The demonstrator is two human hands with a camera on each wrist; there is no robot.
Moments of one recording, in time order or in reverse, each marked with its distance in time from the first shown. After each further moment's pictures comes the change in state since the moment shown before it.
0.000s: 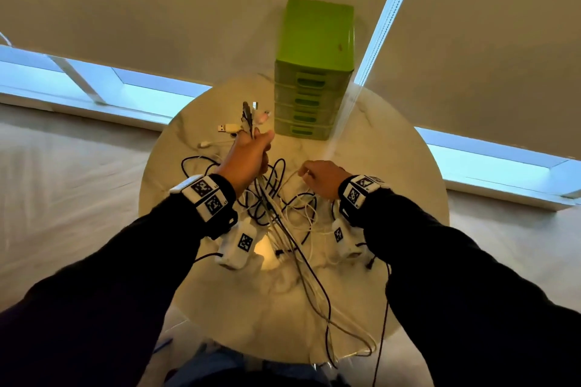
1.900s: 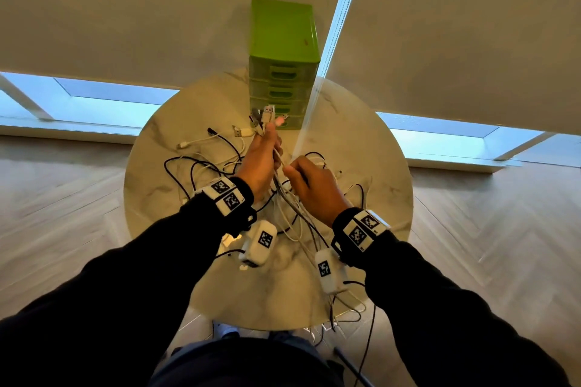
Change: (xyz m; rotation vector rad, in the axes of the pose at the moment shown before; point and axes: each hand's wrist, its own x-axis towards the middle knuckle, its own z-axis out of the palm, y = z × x) left_hand -0.025 -0.025 0.026 -0.110 -0.200 0.073; right_hand -0.117 -0.075 0.030 0.401 0.608 -0.097
